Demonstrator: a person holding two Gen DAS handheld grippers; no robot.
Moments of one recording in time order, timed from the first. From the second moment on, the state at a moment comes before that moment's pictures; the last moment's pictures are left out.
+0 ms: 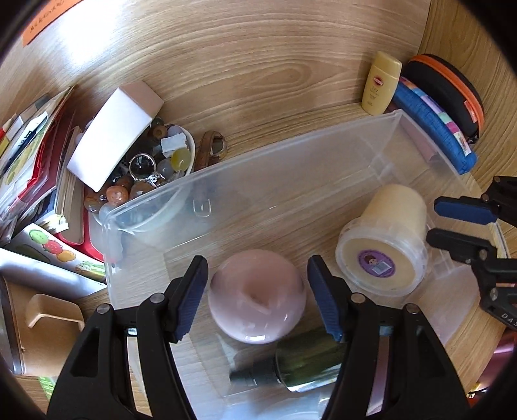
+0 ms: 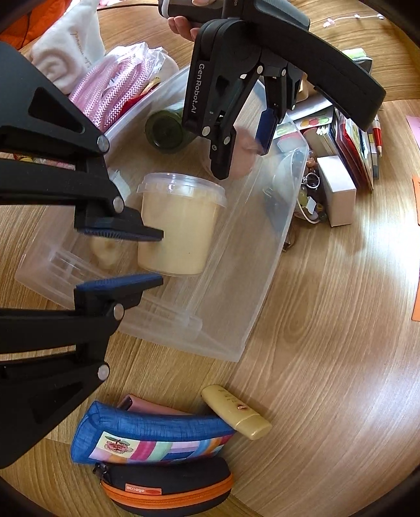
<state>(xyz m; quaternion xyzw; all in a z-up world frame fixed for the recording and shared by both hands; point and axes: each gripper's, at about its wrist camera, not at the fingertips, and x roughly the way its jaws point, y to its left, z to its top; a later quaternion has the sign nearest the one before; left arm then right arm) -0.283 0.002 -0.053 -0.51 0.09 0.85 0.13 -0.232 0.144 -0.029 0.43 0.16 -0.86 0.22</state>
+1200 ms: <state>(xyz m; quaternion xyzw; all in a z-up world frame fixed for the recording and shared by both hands) -0.187 -0.031 0.012 -0.43 0.06 0.90 0.05 -0.152 0.174 0.010 0.39 0.13 -0.90 0.15</state>
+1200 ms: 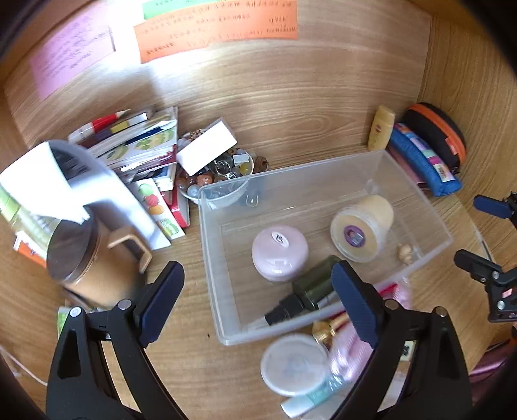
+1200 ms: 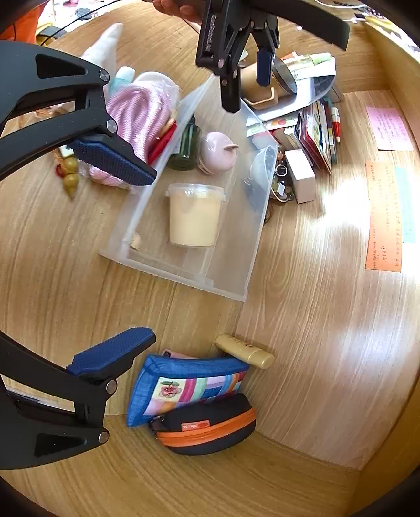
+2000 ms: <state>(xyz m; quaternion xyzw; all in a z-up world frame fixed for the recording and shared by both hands) -0.085 0.013 -0.004 -0.40 0.10 0.91 0.09 -0.092 0.170 -0.010 0.38 0.13 -0.90 0.16</state>
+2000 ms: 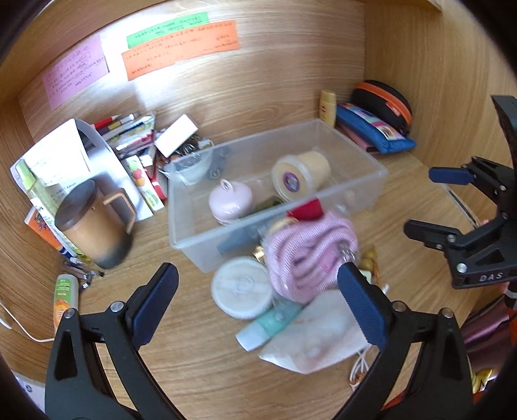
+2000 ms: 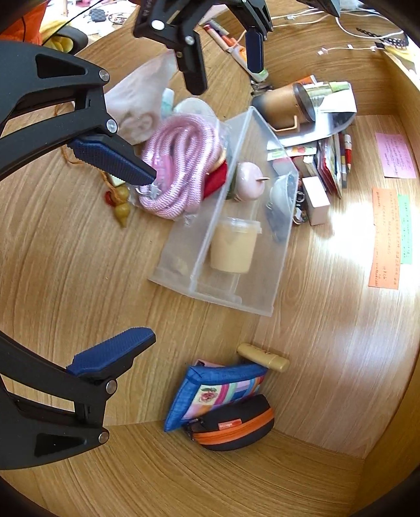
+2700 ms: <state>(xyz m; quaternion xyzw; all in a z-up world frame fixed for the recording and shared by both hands) -0.047 0.008 -0.014 -0.39 0.06 0.91 0.08 -0.094 0.168 -0.055 0.42 0.12 -0.88 0.19</state>
